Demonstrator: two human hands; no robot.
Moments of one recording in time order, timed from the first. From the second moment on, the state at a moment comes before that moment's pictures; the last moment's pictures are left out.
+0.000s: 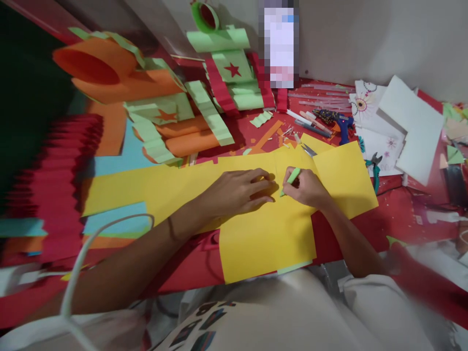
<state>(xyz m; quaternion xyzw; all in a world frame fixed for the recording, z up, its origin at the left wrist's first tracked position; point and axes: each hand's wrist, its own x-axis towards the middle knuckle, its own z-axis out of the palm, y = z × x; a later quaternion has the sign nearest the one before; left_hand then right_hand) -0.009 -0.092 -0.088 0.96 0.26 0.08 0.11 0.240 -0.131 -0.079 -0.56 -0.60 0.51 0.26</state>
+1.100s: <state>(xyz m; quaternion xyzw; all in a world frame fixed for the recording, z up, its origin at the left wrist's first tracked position) -0.010 -0.092 -0.092 0.95 0.26 0.10 0.14 0.242 -0.134 -0.072 -0.54 -0.61 0.49 0.31</state>
